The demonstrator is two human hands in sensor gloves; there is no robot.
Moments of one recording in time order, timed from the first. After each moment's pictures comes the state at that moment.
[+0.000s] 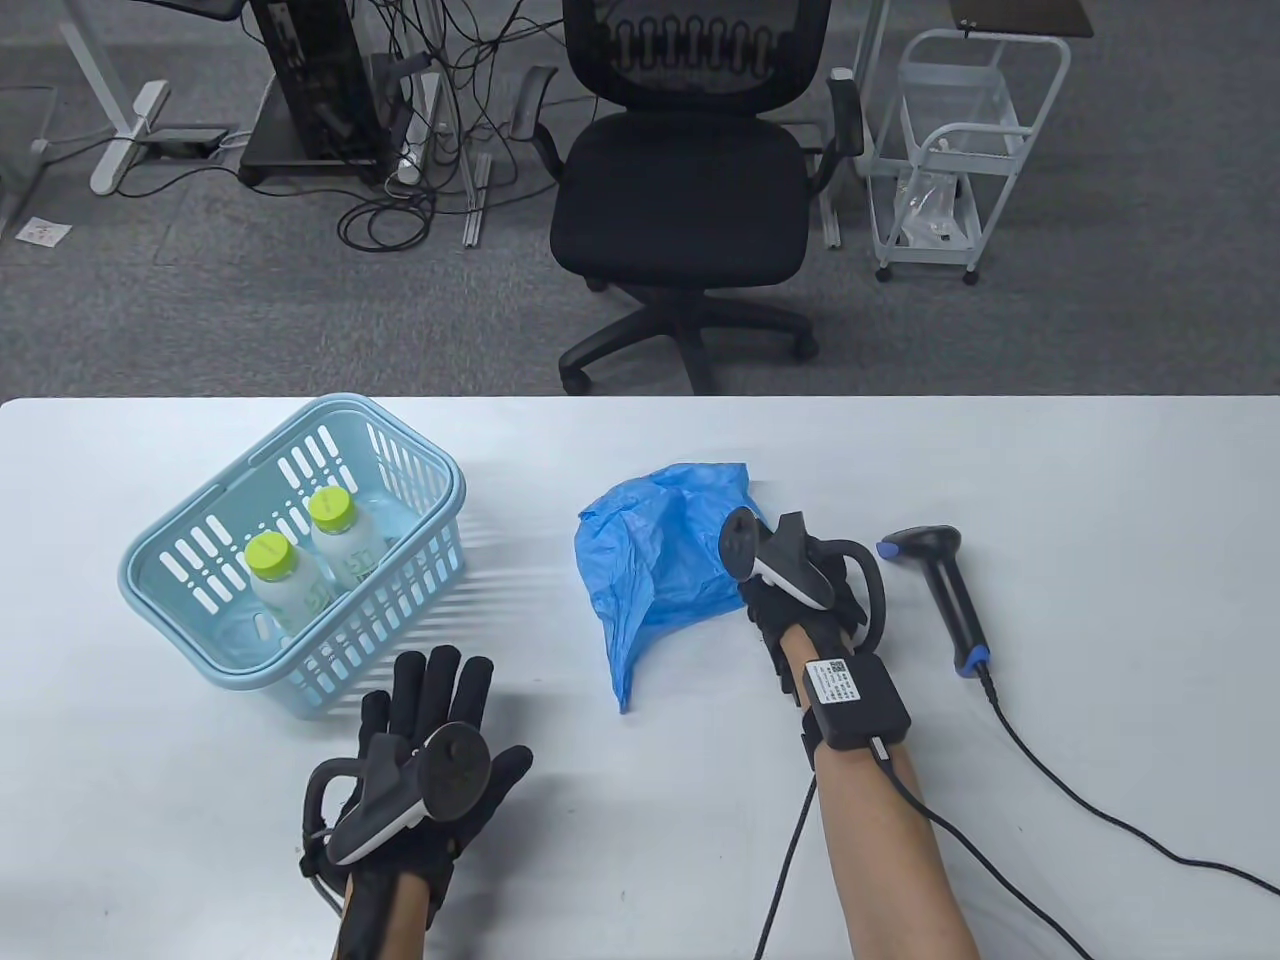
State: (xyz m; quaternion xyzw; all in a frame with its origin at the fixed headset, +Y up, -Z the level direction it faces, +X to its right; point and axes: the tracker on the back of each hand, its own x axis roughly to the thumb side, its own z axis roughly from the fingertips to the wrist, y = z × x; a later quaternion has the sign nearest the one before) left_hand -0.213 -0.726 -0.224 -0.10 -0.08 0.02 0.99; right_hand 0.111 -0.751 -0.421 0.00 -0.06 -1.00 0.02
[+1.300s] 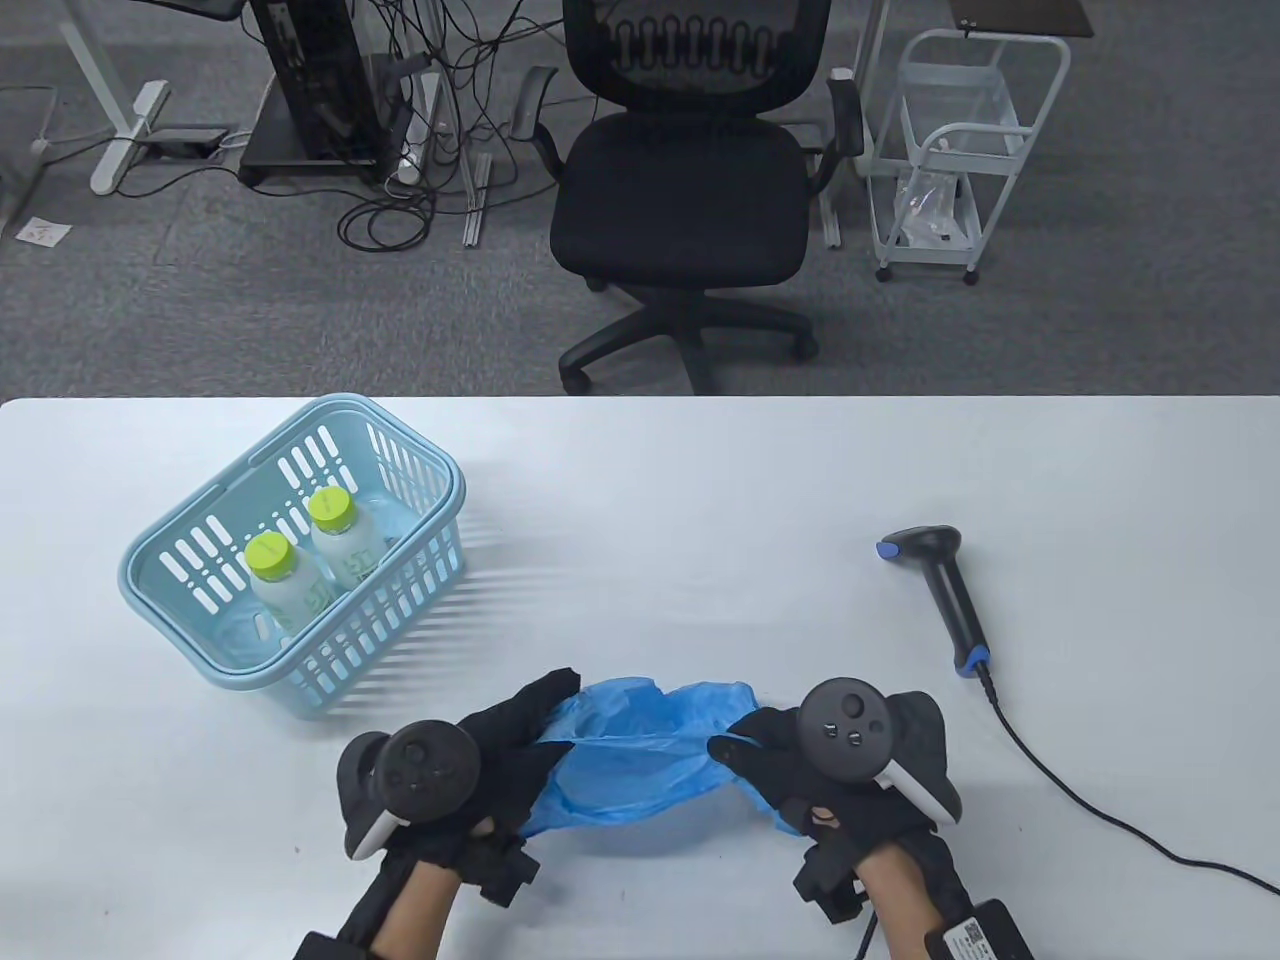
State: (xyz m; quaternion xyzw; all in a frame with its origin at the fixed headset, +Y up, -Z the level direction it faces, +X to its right) left_hand -0.187 -0.697 -0.232 0.02 -0.21 0.39 0.90; right_hand 0.135 -0.681 -0.237 -0.11 -0.03 -0.96 -0.23
